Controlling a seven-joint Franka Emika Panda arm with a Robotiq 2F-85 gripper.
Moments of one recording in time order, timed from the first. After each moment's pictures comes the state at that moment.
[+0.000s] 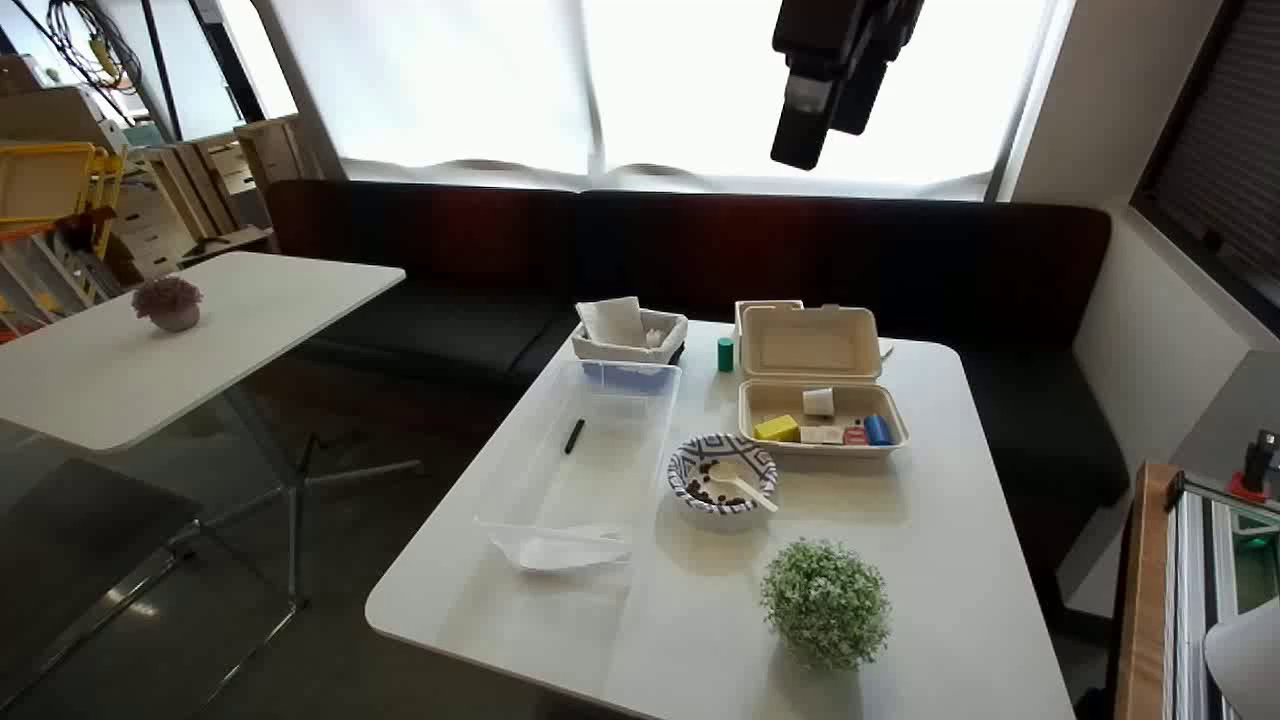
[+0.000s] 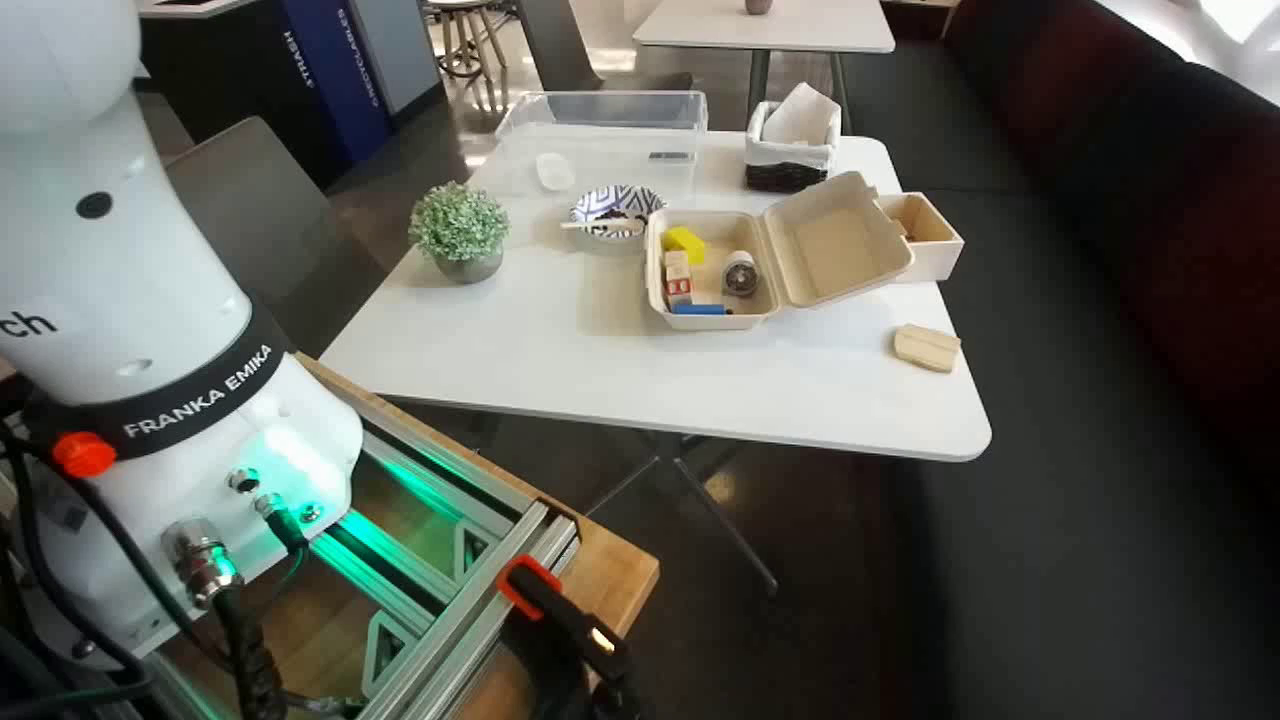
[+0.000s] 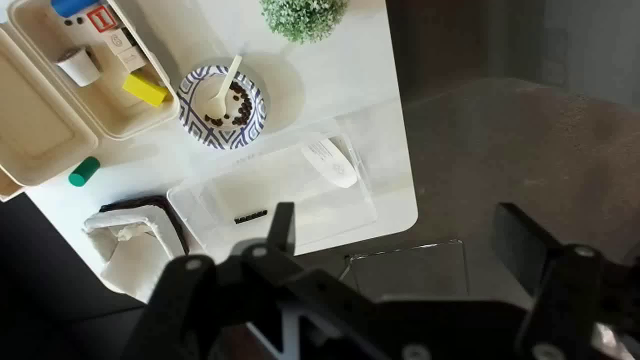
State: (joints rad) arm 0.16 -0.60 0.24 -2.28 0.11 1.91 0.21
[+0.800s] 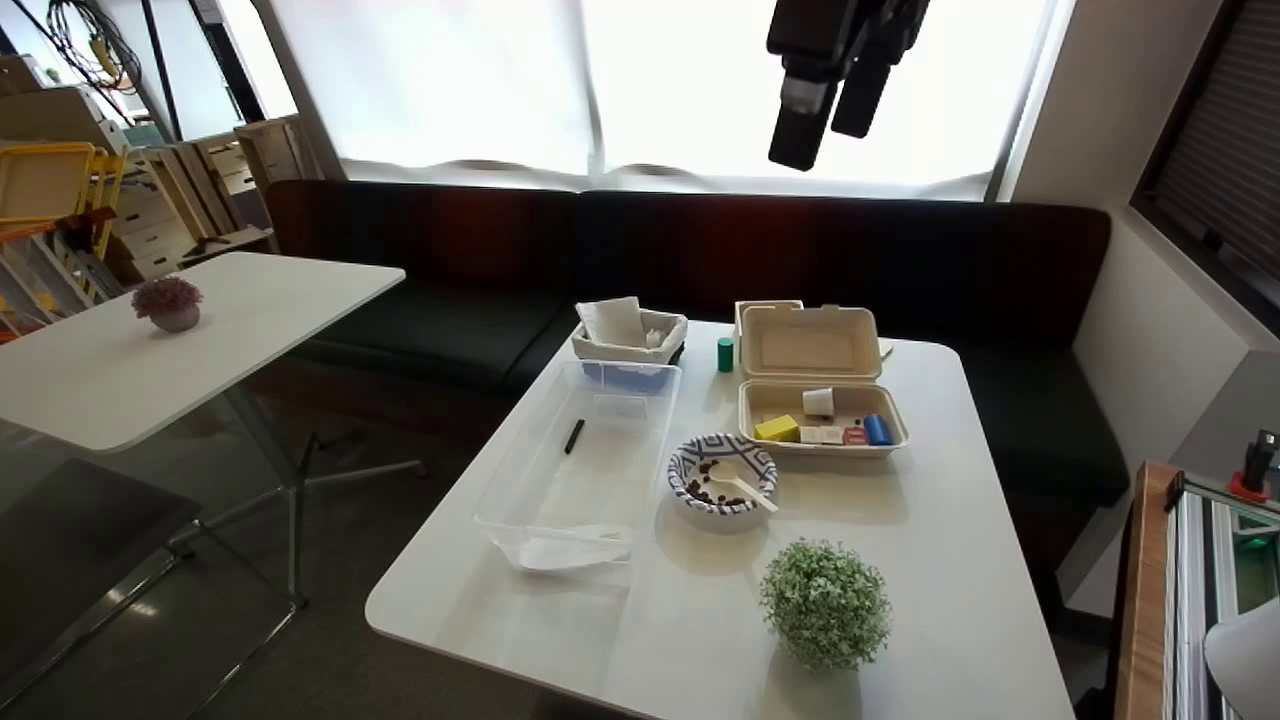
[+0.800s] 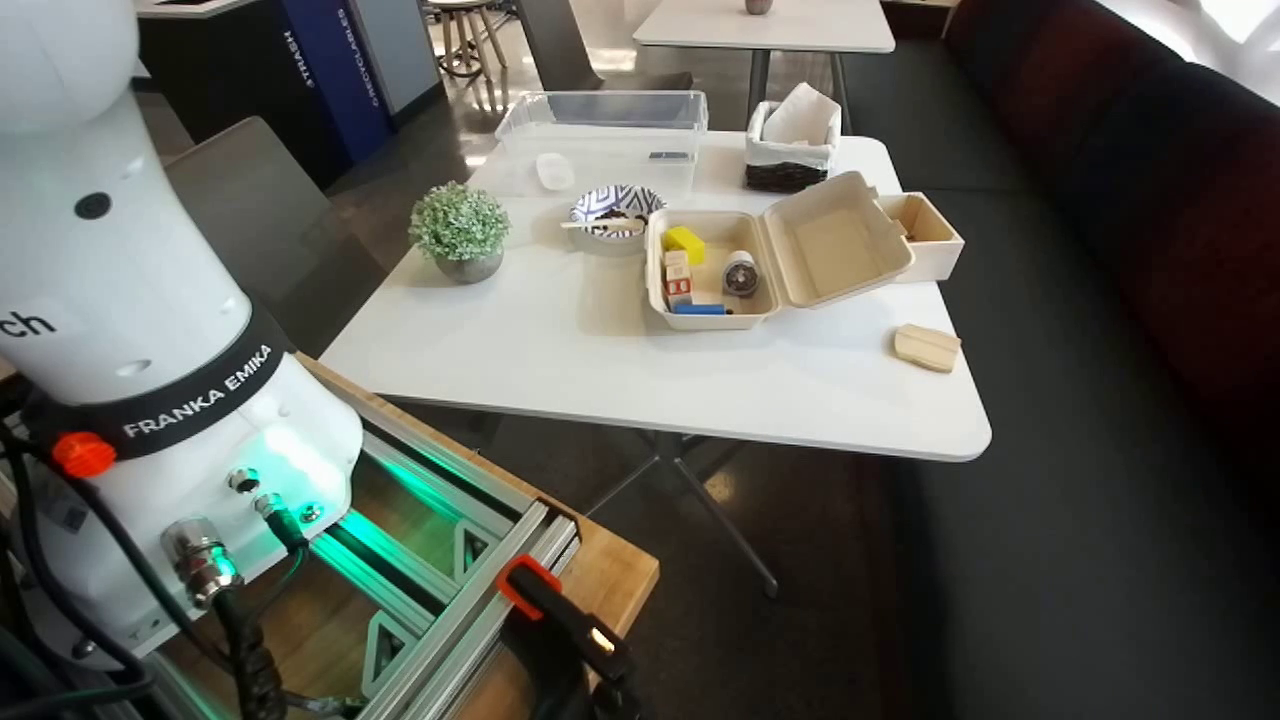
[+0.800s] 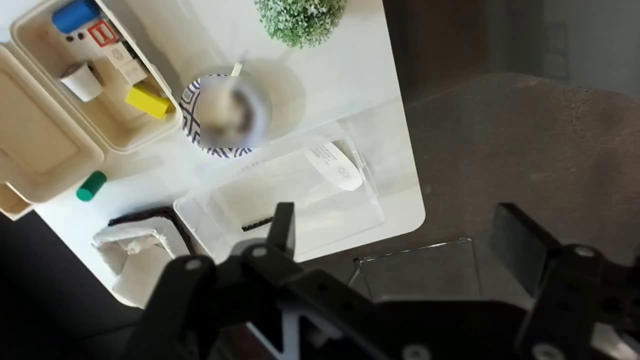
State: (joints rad) arm 0.15 -0.60 0.23 -2.27 0.11 1.90 0.25
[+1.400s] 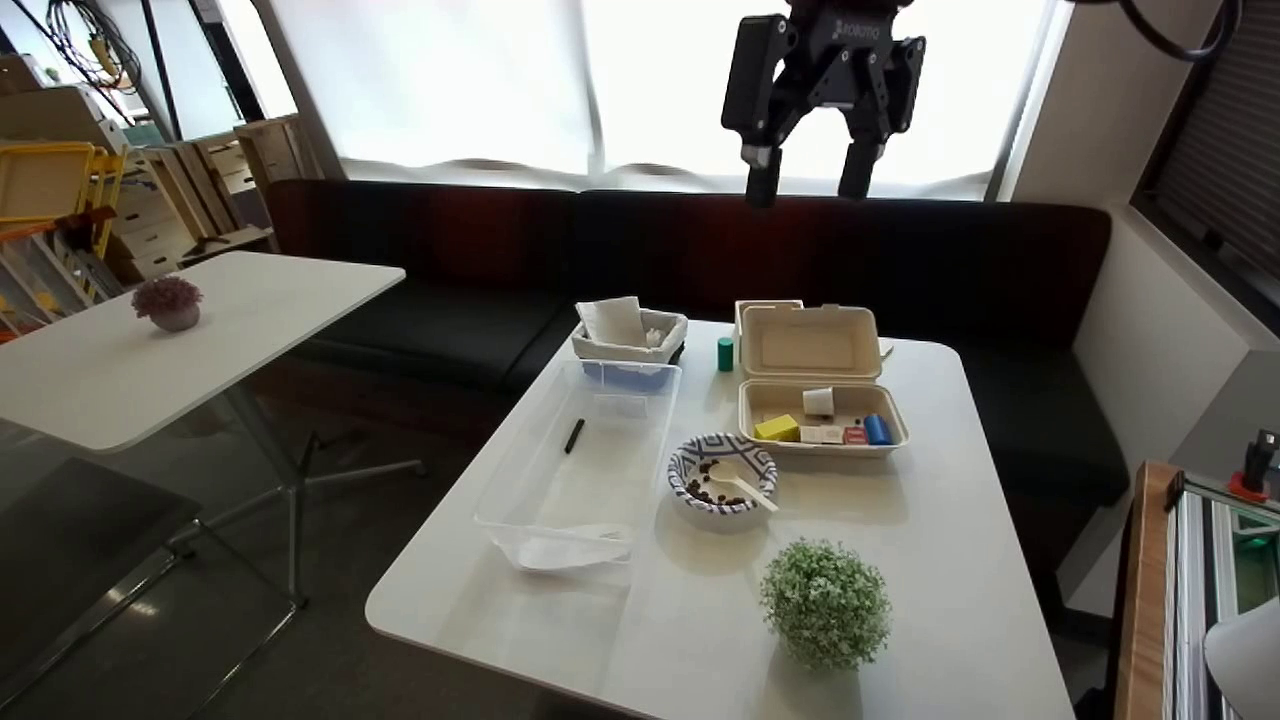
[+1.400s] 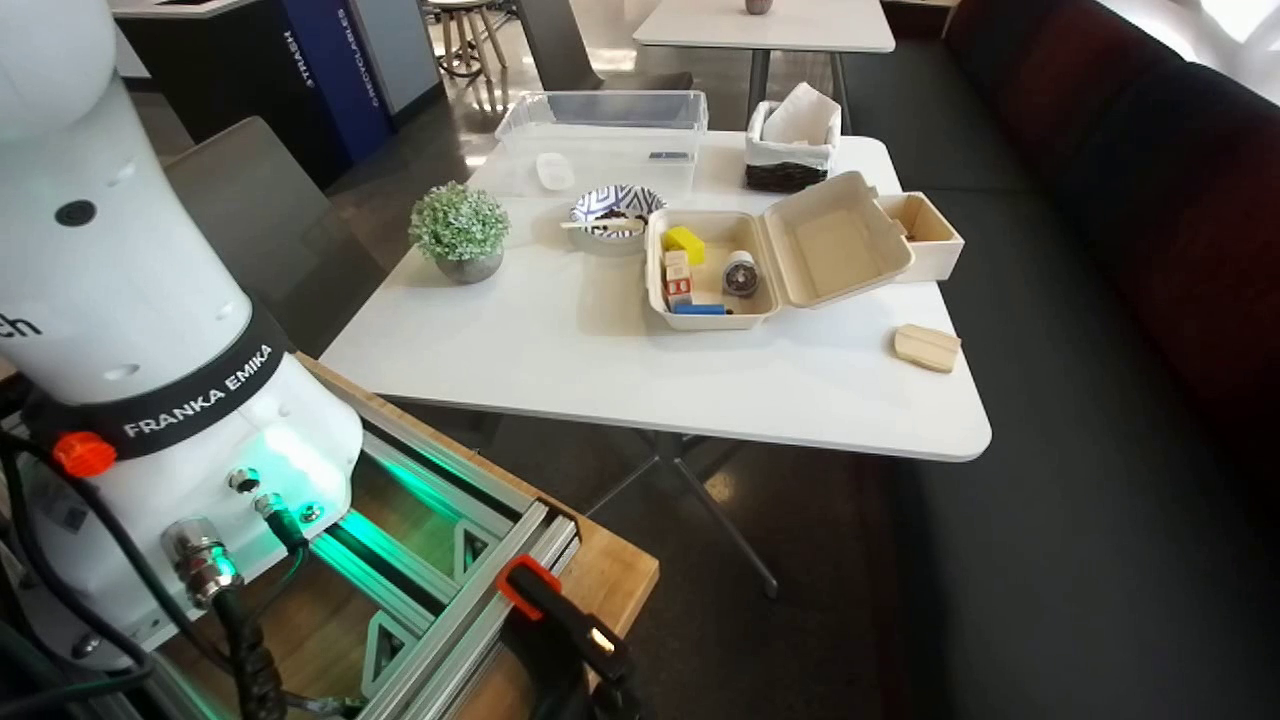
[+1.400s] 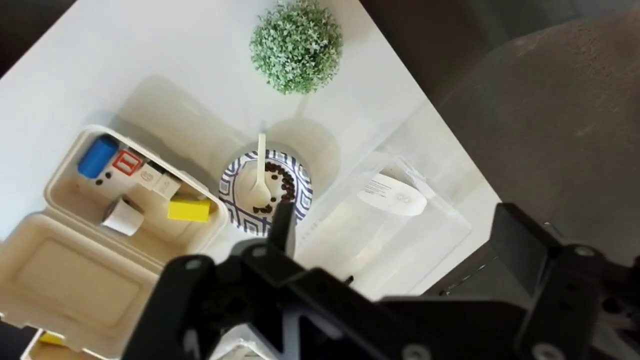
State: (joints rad) arm 0.05 -0.46 0.14 -2.27 0.20 1.88 0.43
